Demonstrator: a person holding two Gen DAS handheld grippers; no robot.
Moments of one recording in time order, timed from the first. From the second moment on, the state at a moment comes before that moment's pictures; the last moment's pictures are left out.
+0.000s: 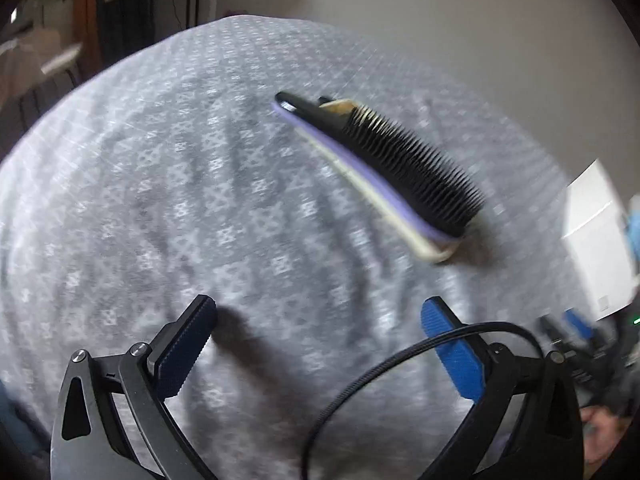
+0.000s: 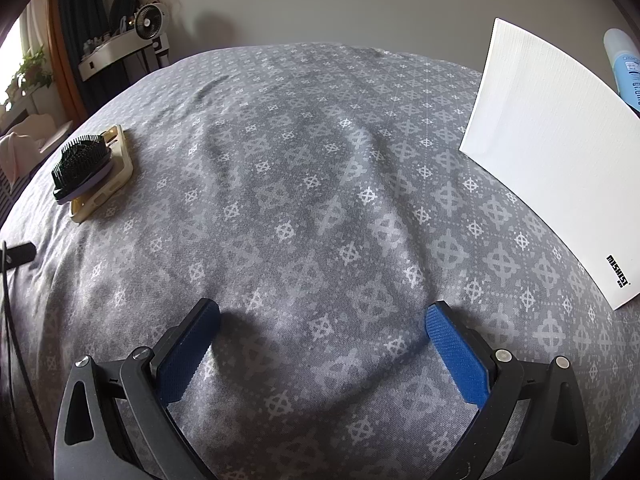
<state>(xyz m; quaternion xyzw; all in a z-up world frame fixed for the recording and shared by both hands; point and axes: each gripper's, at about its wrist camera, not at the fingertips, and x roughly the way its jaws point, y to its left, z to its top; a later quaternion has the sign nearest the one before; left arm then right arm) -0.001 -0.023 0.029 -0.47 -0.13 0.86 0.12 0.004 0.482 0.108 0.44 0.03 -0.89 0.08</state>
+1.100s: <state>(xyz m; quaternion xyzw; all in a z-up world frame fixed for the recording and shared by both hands) 0.019 -0.211 0.147 -0.46 0.04 0.88 -0.12 0.005 0.481 0.107 0.44 0.03 -0.89 0.08</state>
